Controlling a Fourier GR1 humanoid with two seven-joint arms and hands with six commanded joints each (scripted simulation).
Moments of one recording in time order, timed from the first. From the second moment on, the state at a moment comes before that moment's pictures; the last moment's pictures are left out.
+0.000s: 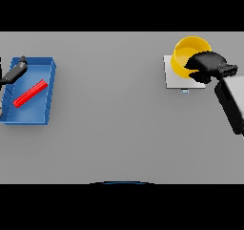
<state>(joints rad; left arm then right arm) -0.51 0.80 -0.47 -1.13 0.04 0.35 0.46 -0.81 -0.54 0.40 -0.76 0.81 0.31 -0.22</state>
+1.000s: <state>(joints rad) -0.53 0.79 -0.48 -1.11 0.03 0.35 0.46 -0.82 -0.52 0.42 -0.71 0.83 0.31 -0.30</state>
